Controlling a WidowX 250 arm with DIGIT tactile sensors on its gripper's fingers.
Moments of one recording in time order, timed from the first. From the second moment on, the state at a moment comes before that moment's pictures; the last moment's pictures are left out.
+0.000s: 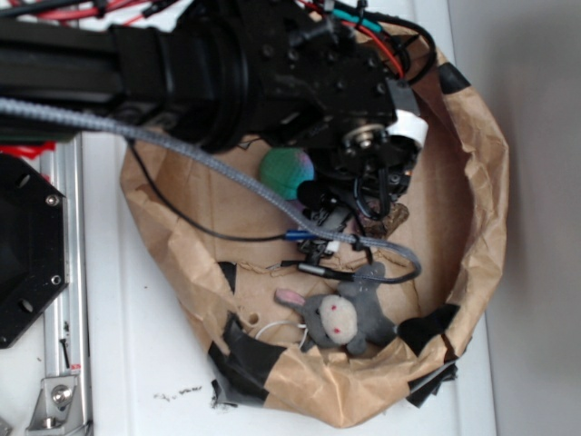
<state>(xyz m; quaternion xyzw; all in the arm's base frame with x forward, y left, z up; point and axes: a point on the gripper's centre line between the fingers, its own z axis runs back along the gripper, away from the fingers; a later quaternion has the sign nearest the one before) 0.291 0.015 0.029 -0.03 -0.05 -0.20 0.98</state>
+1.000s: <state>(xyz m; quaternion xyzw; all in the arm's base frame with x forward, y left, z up) 0.292 0.039 0.019 -0.03 -0.04 -0.29 0.96</state>
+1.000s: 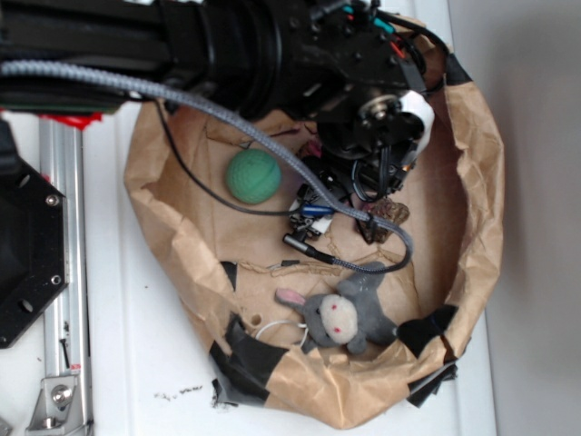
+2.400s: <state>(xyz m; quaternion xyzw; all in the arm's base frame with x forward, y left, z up) 0.271 0.026 0.145 0.10 0.00 -0.12 0.99</state>
